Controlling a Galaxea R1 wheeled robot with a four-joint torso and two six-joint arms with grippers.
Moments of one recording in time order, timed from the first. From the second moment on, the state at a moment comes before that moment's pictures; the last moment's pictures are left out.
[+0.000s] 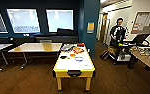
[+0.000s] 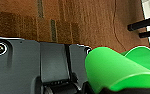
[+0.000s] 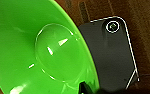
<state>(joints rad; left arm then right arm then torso) 1.36 2.71 -2.06 0.21 -0.03 -0.32 -1.46 2.88 -2.50 -0.30 0.04 0.44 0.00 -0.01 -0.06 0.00</state>
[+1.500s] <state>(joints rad) 1.37 2.73 -2.12 0.21 -0.03 -0.32 -1.46 2.89 -2.52 -0.32 0.04 0.44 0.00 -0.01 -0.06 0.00</state>
